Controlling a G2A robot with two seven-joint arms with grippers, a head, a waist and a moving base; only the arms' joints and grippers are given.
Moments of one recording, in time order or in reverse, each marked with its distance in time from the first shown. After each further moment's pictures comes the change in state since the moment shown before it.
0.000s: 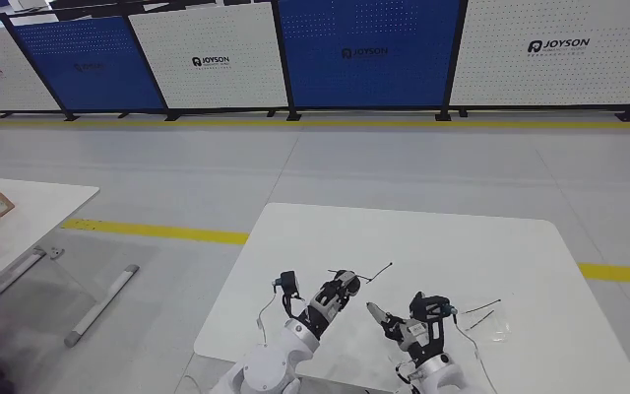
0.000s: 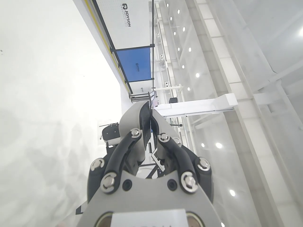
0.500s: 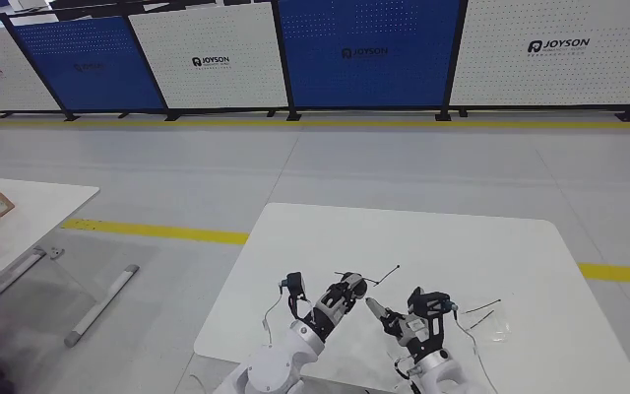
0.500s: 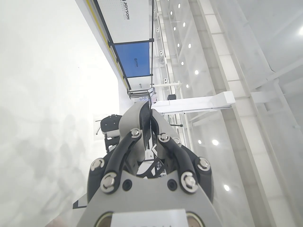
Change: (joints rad) left arm -0.011 -0.005 0.026 -0.001 -0.016 0.004 -0.009; right arm 0.026 -0.005 -0.007 0.019 0.027 -0.013 -0.027
